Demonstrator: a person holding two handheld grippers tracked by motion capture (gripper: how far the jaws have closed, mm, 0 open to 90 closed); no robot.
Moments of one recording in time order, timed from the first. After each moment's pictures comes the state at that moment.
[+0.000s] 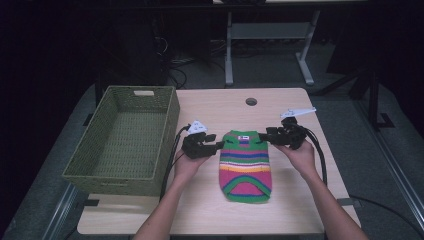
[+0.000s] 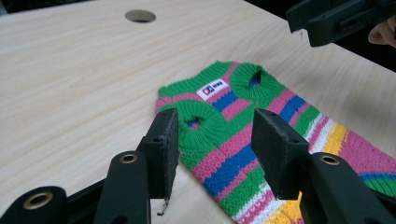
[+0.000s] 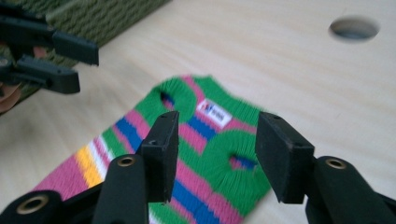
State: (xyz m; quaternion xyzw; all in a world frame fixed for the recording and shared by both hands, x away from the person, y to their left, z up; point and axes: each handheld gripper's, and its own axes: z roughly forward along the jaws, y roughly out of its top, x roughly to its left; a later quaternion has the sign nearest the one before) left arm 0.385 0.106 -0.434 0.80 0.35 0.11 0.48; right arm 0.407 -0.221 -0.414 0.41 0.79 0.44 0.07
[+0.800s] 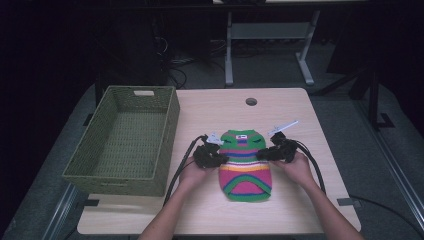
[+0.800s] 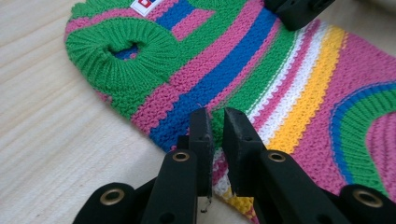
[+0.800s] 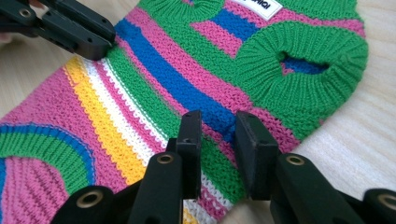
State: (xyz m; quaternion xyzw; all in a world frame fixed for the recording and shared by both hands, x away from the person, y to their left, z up) left arm 0.380 0.076 -0.464 0.88 0.30 0.05 0.37; right arm 0.400 -0.204 -0.463 0.39 0.85 0.36 0.00
